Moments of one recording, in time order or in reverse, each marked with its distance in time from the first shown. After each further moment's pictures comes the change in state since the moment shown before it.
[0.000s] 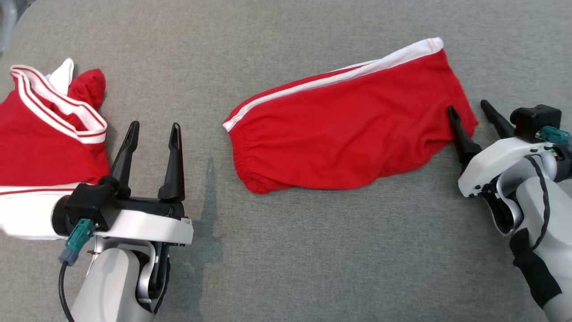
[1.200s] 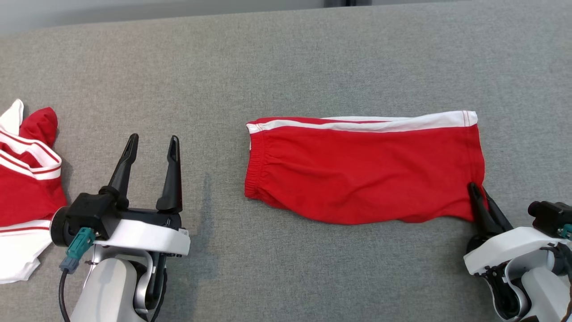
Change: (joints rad) left arm 0.035 -0.004 0.023 0.007 0.028 -0.024 0.006; right arm 0.391 0.007 -0.095 -0.227 0.224 0.000 -0.078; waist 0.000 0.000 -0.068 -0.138
